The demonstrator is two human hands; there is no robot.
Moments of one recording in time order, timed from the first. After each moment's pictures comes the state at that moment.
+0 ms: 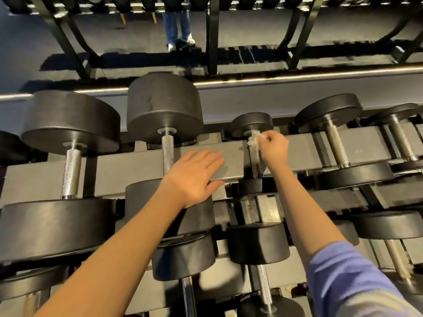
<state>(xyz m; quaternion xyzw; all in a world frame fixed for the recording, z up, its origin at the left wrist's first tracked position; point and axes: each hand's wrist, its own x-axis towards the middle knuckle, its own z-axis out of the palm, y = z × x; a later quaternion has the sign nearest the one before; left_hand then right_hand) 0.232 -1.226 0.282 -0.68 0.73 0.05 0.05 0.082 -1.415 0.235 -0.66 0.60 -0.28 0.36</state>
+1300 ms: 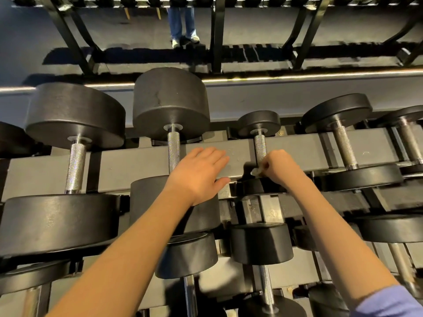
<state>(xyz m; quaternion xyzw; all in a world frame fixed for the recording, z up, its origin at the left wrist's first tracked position) 0.229 -1.225 0.287 -0.69 0.72 0.04 0.01 0.067 -1.391 0.242 -0.84 0.50 0.15 0.15</state>
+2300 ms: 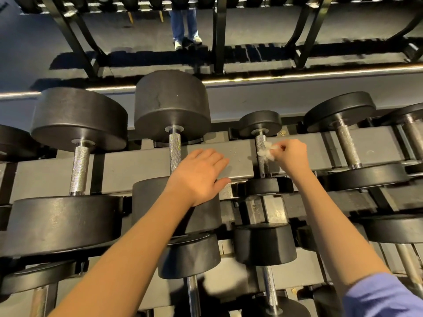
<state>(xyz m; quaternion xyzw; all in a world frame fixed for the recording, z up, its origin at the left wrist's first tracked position) 0.229 -1.225 0.288 -0.69 0.73 0.04 0.04 0.054 -1.413 0.234 -0.76 0.57 -0.12 0.28</state>
